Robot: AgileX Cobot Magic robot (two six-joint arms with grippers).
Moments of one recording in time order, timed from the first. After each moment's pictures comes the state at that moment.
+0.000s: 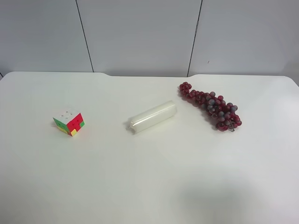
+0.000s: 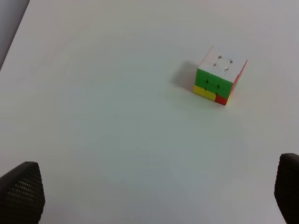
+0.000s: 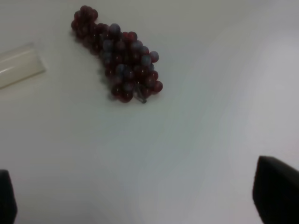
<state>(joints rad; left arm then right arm) -0.04 0.01 -0.52 0.06 1.04 -0.01 0.06 0.00 -0.50 0.08 1.07 -0.03</state>
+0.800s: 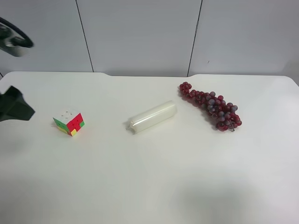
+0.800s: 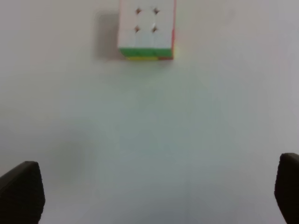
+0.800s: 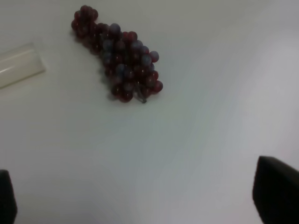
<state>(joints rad) -0.28 1.13 -0.86 0.01 0.85 0.28 0.06 0.00 -0.50 0.08 1.07 -0.03</state>
